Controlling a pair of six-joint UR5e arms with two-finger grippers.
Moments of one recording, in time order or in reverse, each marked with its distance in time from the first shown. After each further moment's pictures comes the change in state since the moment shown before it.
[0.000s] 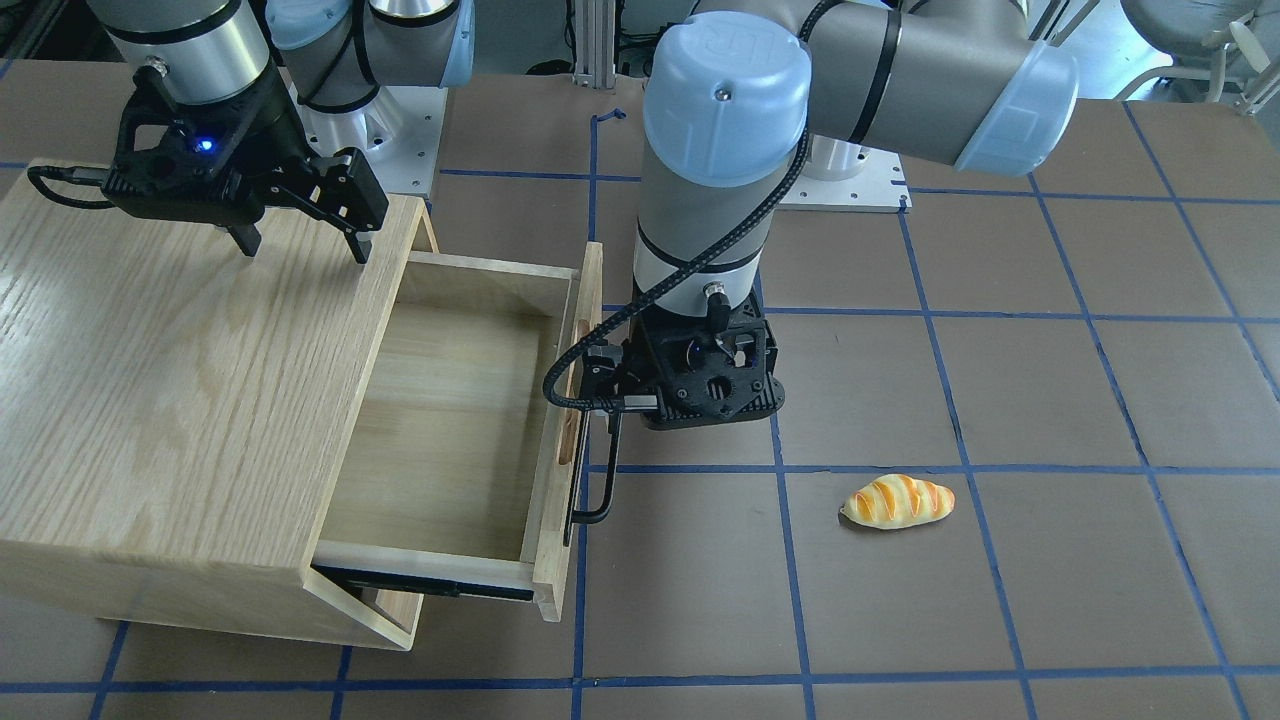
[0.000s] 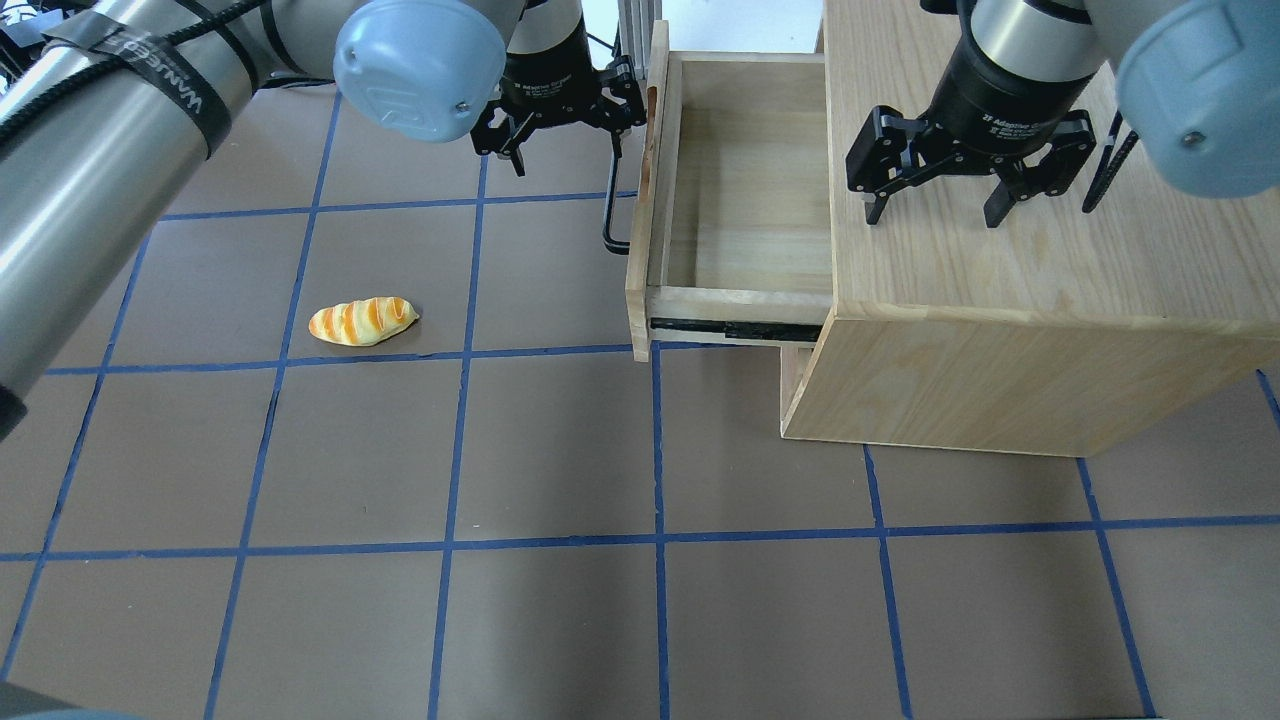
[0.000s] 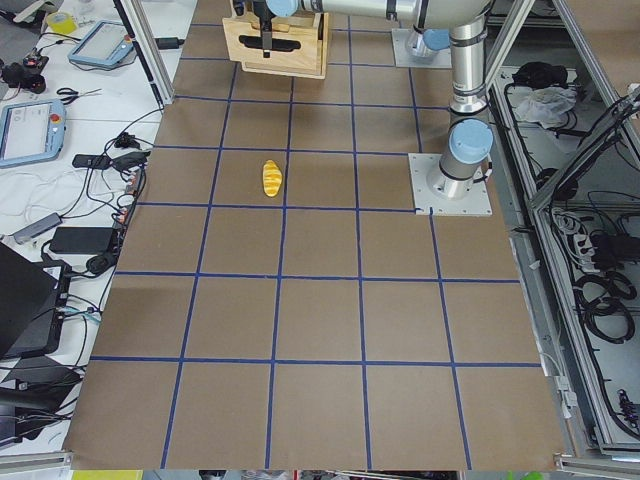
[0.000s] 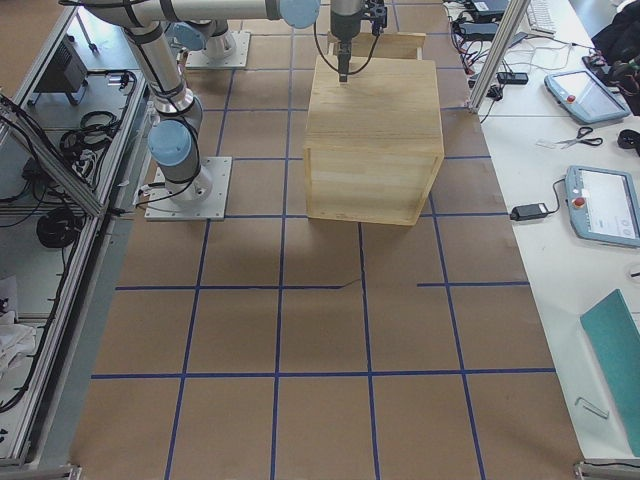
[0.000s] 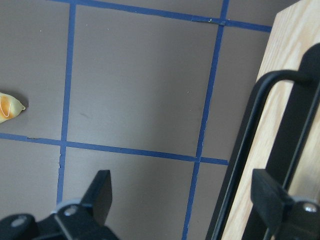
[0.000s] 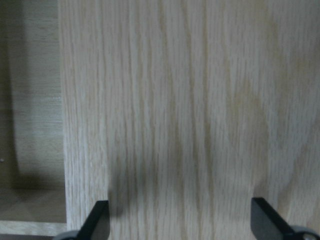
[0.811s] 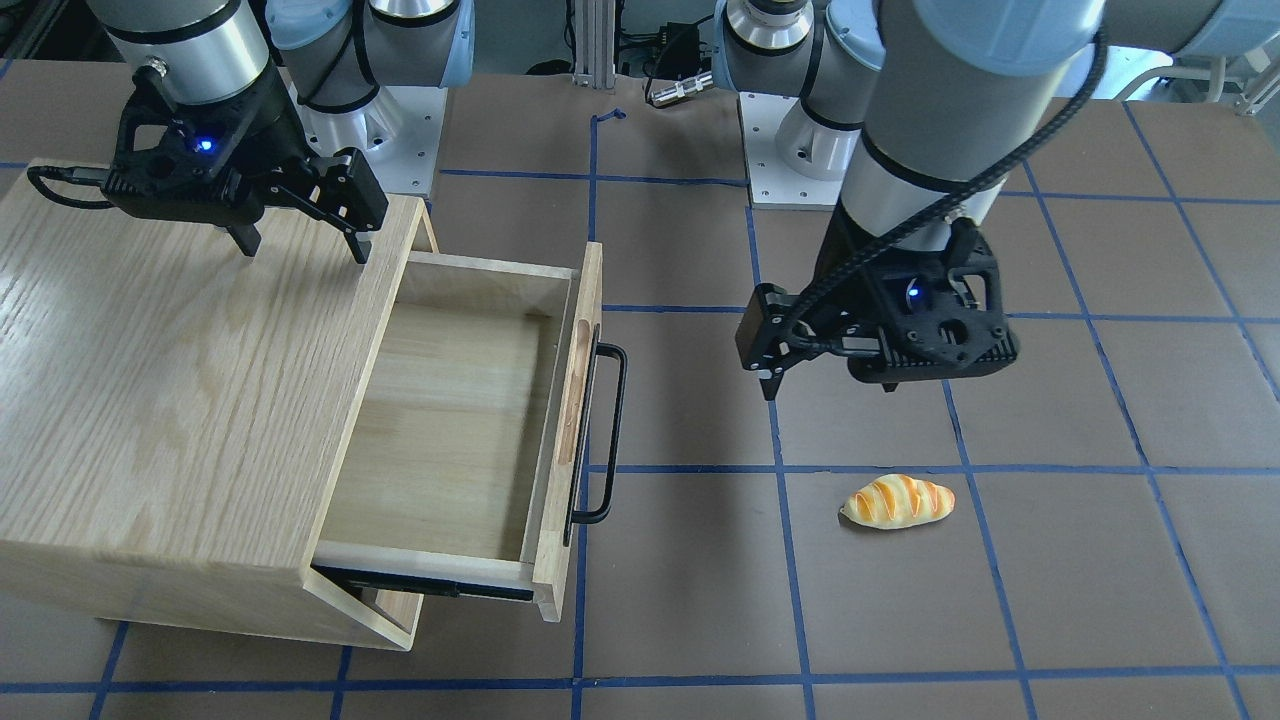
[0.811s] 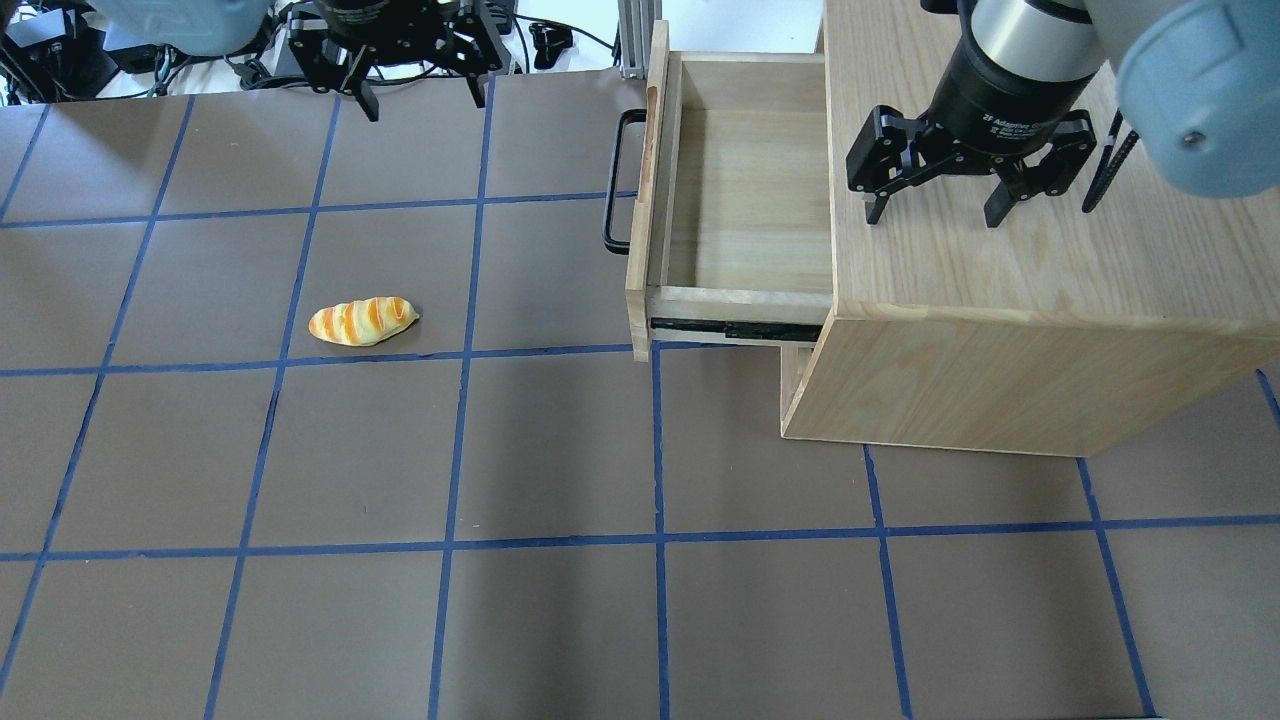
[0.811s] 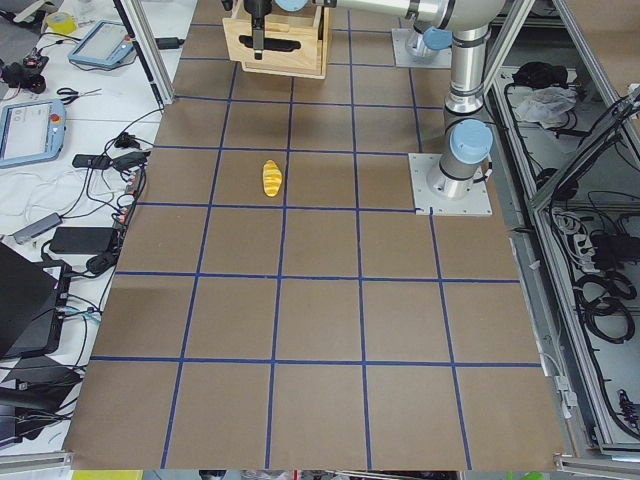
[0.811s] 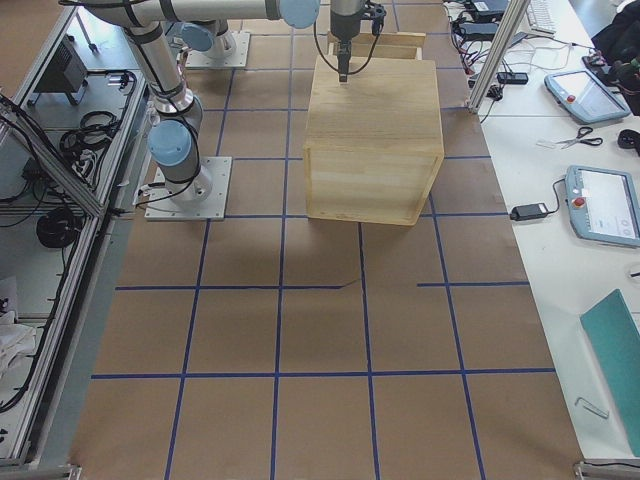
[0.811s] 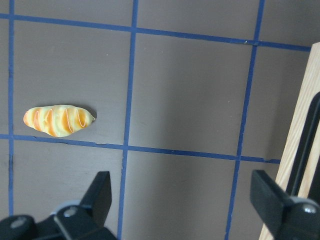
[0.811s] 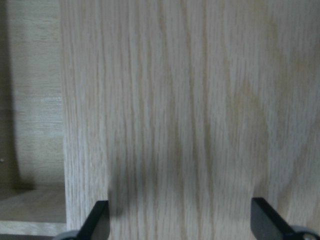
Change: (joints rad) left arm 0.184 0.103 0.029 -0.126 0.003 0.260; right arm 0.000 0.000 0.000 0.000 0.000 0.000
